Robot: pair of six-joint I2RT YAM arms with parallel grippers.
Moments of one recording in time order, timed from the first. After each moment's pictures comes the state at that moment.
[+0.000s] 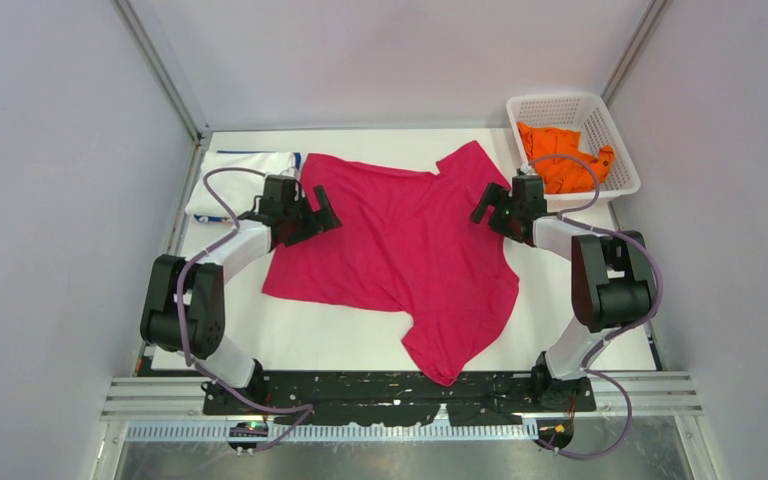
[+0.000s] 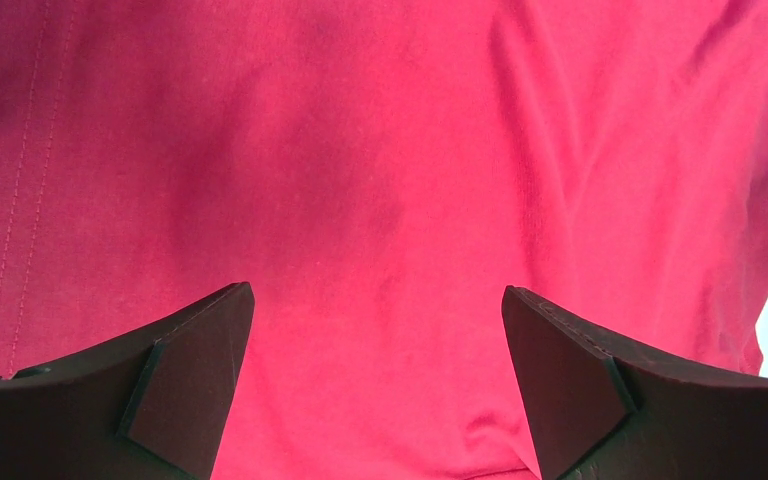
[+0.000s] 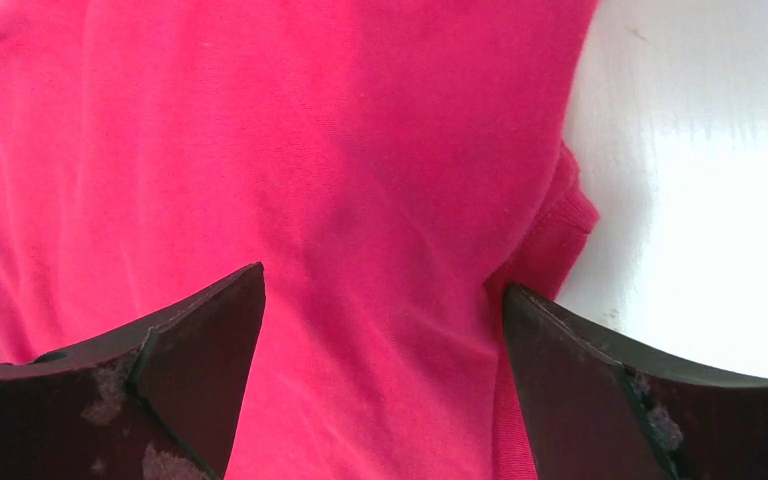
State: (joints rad) left arm -0.23 1.58 0.95 -0.16 0.14 -0.56; right arm 0.08 1.70 0.89 0.05 -0.09 0.51
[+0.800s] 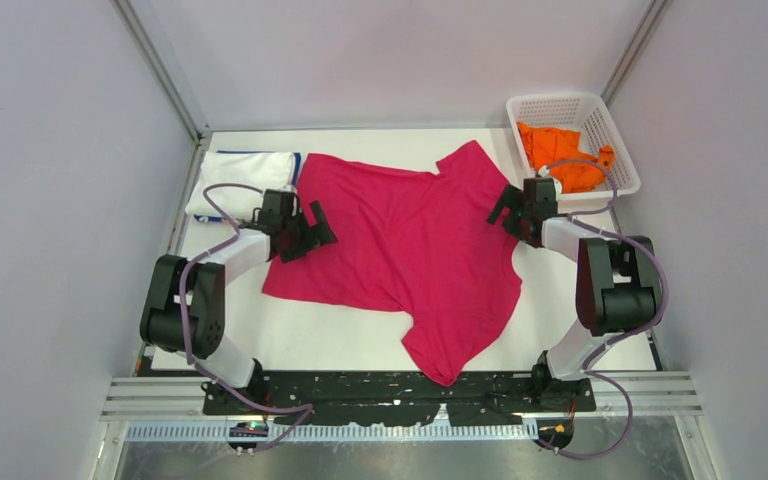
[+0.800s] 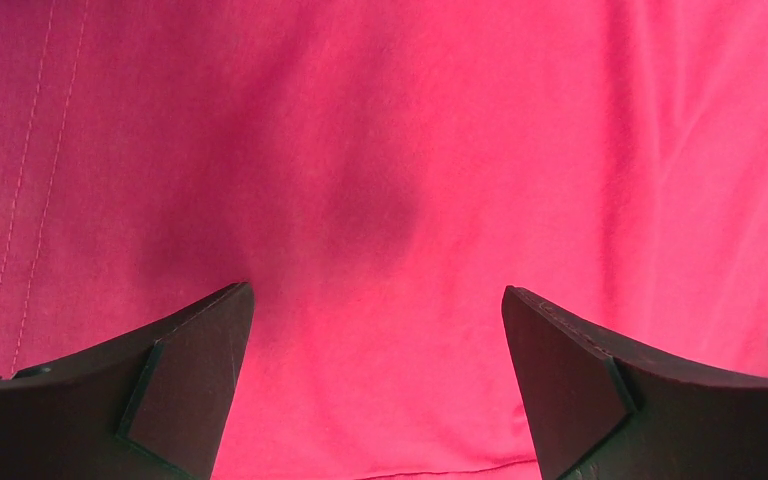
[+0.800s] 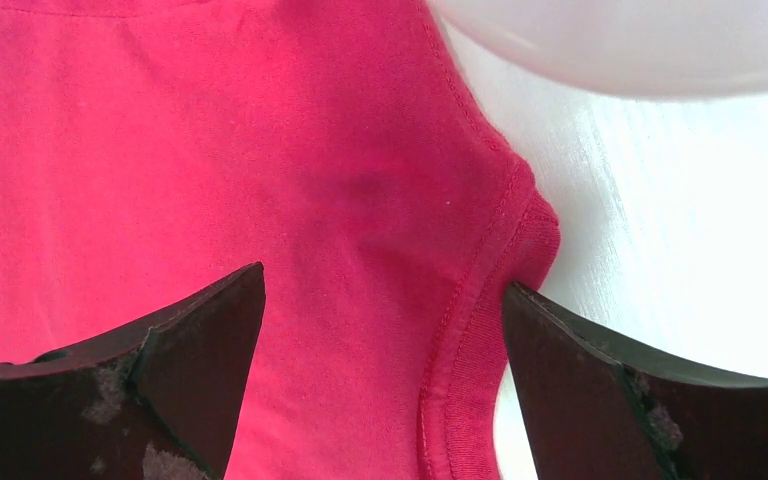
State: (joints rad) left arm -0.21 1.59 0.86 -0.16 0.14 -0.58; right arm 0.02 1.67 0.88 -0.02 0.04 0.53
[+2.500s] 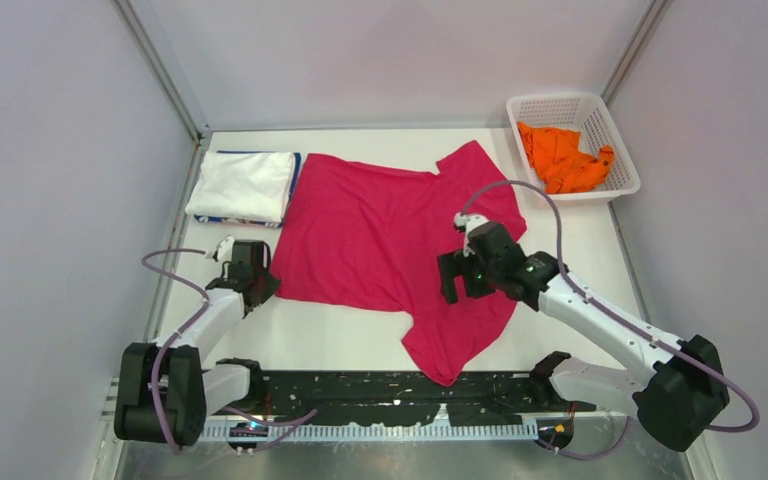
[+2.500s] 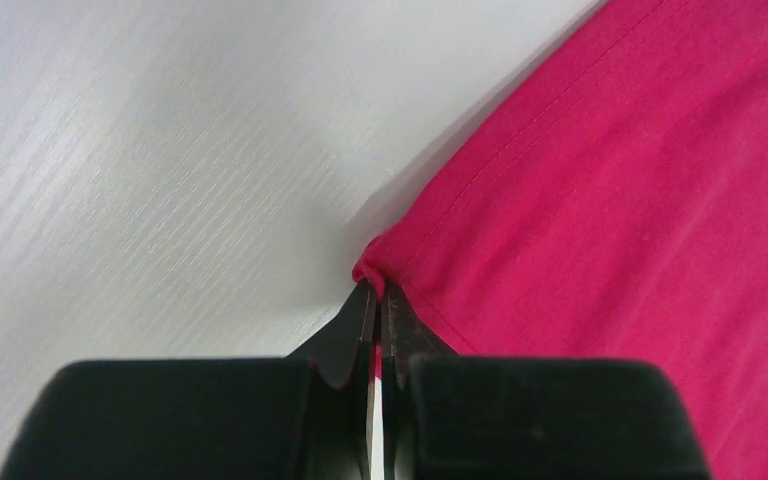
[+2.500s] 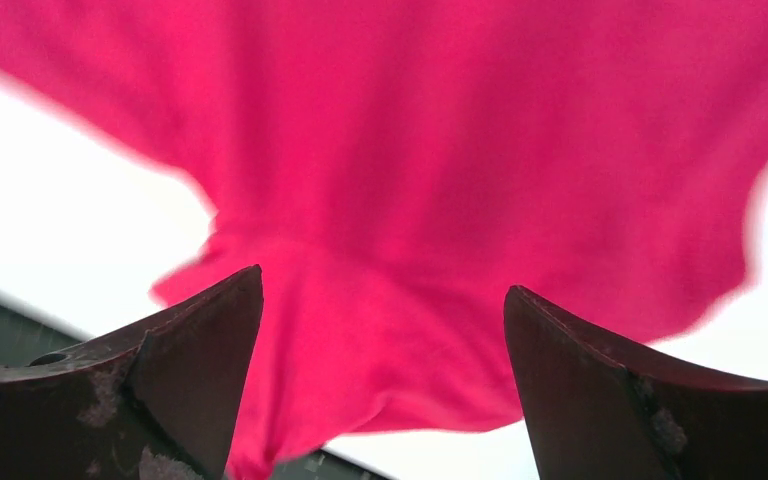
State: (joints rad) left arm -0.08 1.16 0.45 -0.26 -0.24 -0.81; right arm 0.55 1.09 0.76 -0.58 0.06 0.31
